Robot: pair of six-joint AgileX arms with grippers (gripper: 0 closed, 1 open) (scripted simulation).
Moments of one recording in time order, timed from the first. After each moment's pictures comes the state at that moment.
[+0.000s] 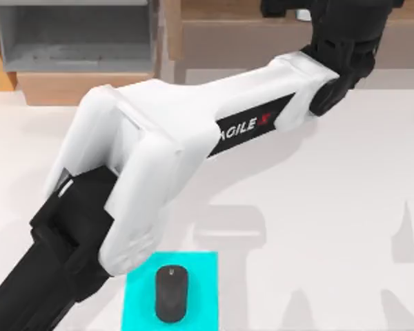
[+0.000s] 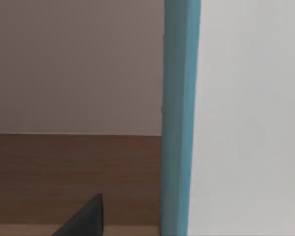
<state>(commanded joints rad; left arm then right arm) -0.85 2.62 2.26 0.38 -0.80 0.01 0.00 0.00 0.00 0.00 0.00 0.00</state>
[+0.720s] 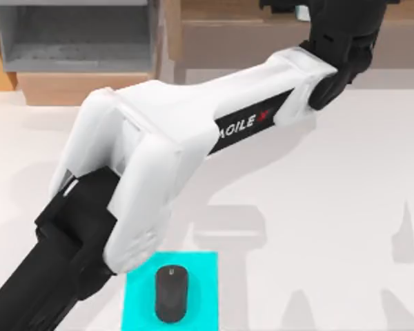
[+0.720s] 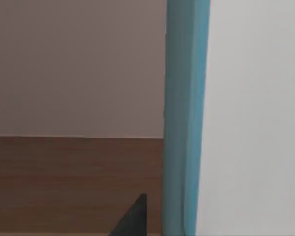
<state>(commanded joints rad) -0.83 2.65 2.32 0.35 -0.79 0.01 0.00 0.00 0.00 0.00 0.00 0.00</state>
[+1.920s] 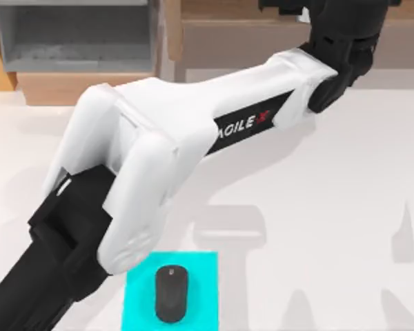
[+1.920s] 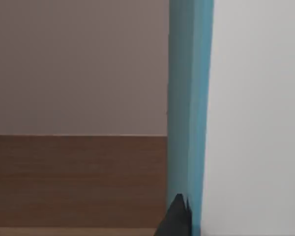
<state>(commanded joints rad) -0.85 2.61 2.26 0.37 -0.80 0.01 0.00 0.00 0.00 0.00 0.00 0.00</state>
